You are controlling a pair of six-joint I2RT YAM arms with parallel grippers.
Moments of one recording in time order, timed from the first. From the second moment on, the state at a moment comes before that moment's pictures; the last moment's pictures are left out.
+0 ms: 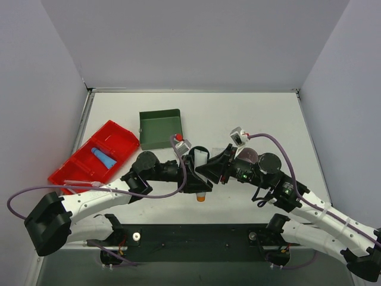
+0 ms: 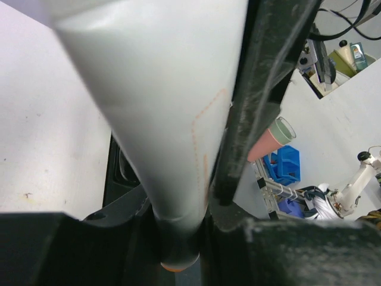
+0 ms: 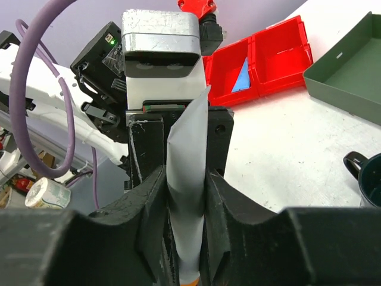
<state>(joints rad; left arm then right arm) -0.91 1.17 0.61 0.72 0.76 -0.82 0.90 0.77 0.70 0.08 -0.25 0.55</state>
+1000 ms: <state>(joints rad) -0.91 1.11 0.78 -0.10 0.76 -0.31 0.78 0.91 1.07 -0.60 -0.35 0.46</state>
